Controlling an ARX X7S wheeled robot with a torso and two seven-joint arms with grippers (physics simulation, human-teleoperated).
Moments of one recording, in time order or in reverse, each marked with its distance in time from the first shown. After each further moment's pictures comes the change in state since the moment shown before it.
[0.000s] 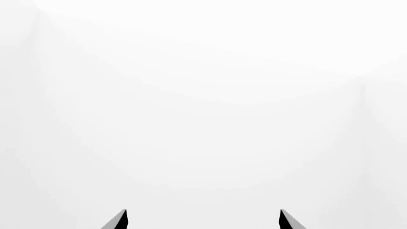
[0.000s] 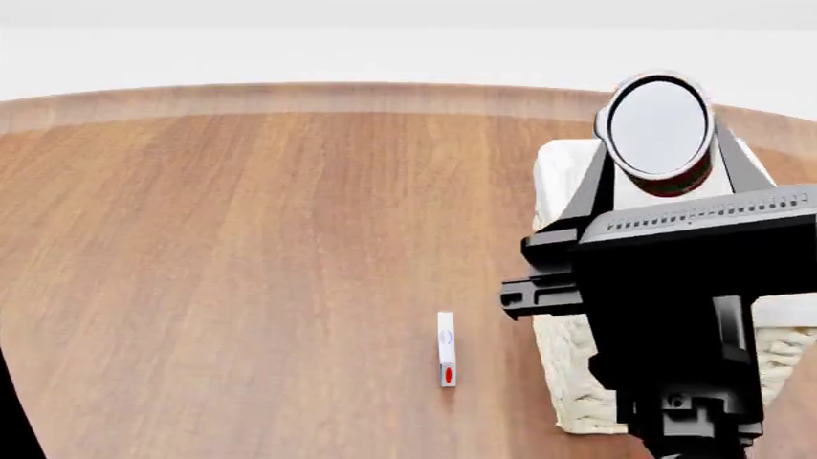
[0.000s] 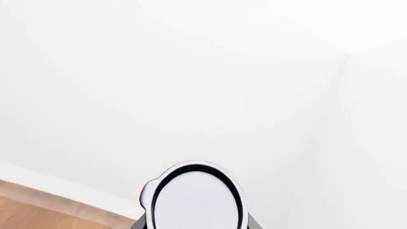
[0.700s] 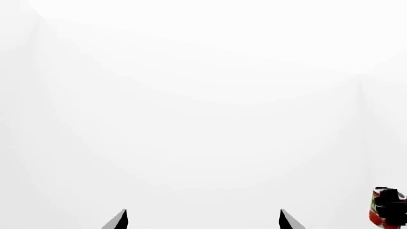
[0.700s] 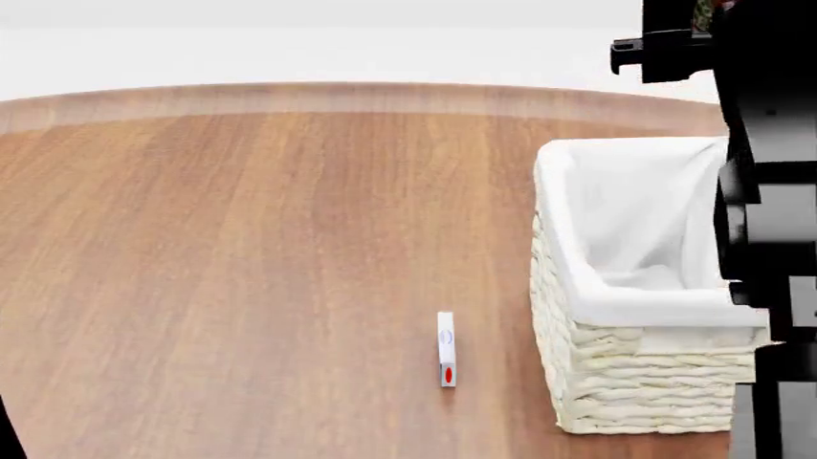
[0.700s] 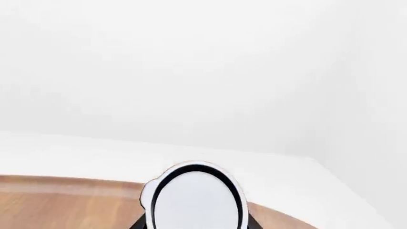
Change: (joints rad) left arm 0.035 -0.028 -0.004 0.040 0.013 0.000 -0.015; right arm 0.776 -0.139 0.014 1.465 0.077 -0.401 -0.347
